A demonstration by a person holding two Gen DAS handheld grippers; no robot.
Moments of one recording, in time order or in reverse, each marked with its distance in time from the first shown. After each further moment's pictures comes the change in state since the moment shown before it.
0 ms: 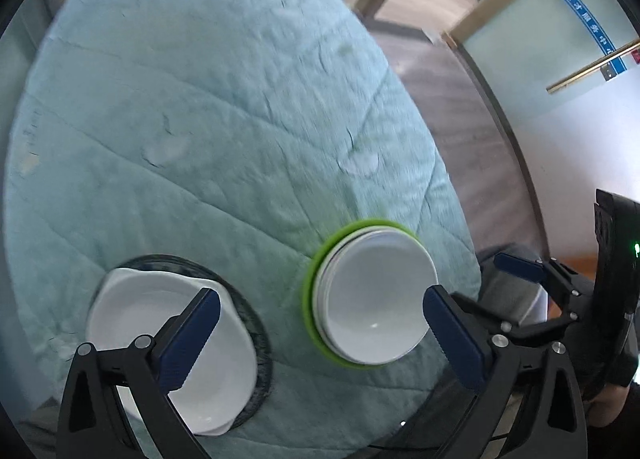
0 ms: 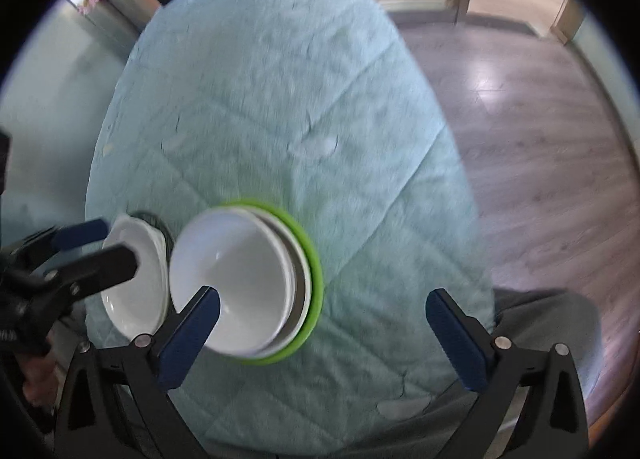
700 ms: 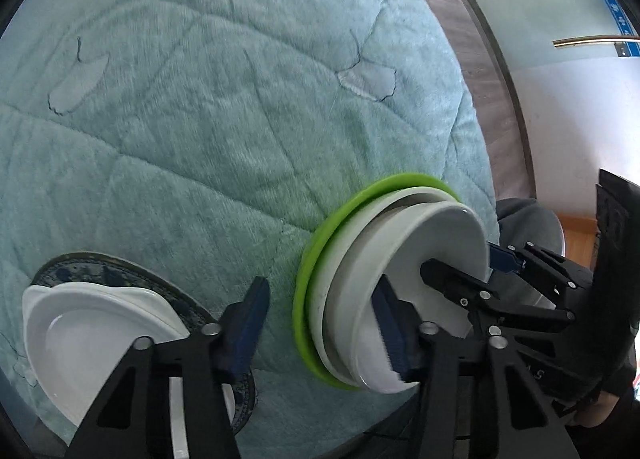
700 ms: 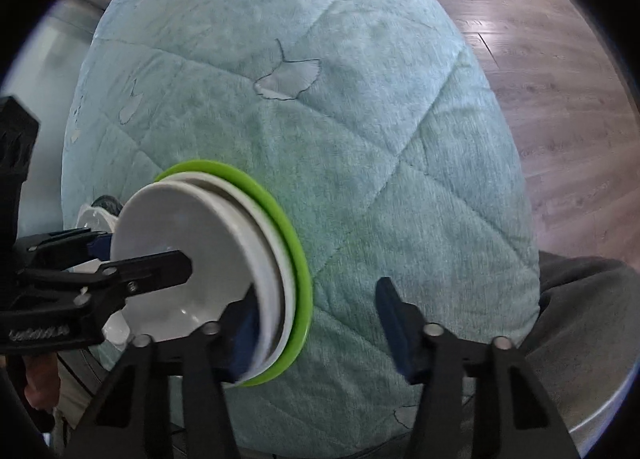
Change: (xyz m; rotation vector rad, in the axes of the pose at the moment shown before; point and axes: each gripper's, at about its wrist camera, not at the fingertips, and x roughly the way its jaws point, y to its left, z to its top) left arm 0.099 0.005 0.013 0.000 0.288 -0.076; right arm 0.063 -0.004 -0.003 0.073 0.165 0.016
